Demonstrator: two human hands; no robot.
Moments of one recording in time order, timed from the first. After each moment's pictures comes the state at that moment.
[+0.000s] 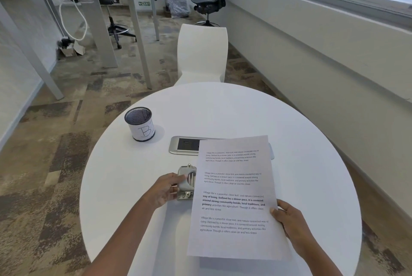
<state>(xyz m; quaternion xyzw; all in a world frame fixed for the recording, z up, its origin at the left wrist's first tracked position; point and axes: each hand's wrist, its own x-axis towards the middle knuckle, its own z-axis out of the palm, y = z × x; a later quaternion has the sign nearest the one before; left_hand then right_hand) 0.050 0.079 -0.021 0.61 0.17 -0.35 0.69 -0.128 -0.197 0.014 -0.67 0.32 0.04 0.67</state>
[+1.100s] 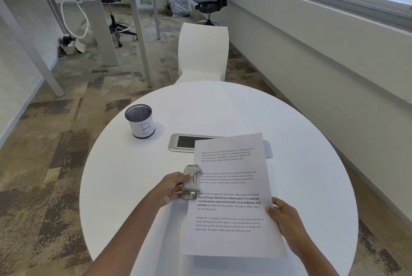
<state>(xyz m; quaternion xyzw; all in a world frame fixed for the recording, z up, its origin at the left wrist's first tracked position) 0.039 0.063 -0.021 0.60 0.15 -0.36 0.70 -0.130 -0.189 0.020 -0.68 0.32 0.04 0.66</state>
